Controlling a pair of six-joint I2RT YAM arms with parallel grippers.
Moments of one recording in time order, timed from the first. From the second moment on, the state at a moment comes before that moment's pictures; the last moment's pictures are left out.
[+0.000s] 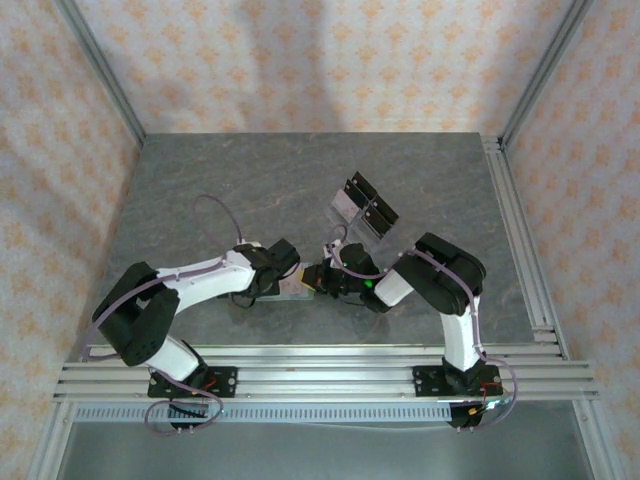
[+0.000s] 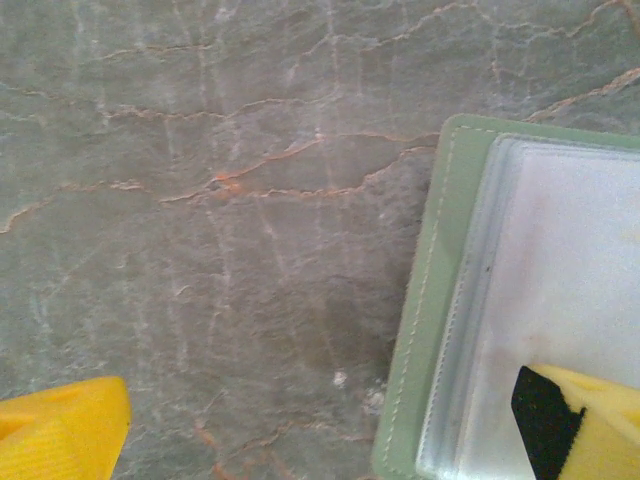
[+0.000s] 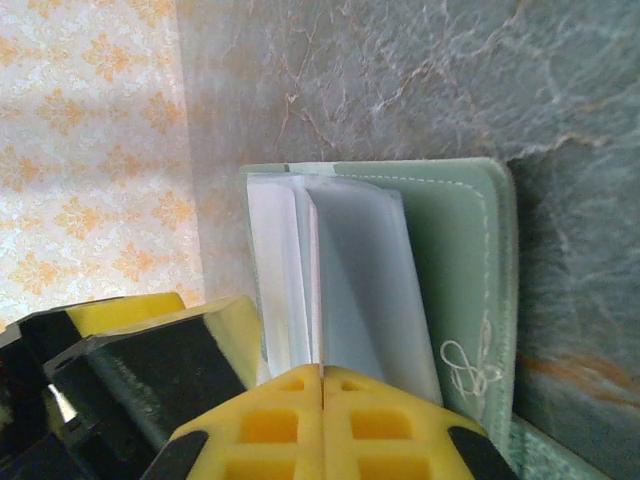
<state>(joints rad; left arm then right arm) -0.67 1.51 0.84 -0.88 -0.50 -0.91 0.78 1.98 0.64 0.92 -0.51 1.24</state>
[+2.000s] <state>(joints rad) -0.58 1.55 0.79 -0.95 -0.54 -0.97 0.79 2.04 0.67 0.98 -0.54 1.27</state>
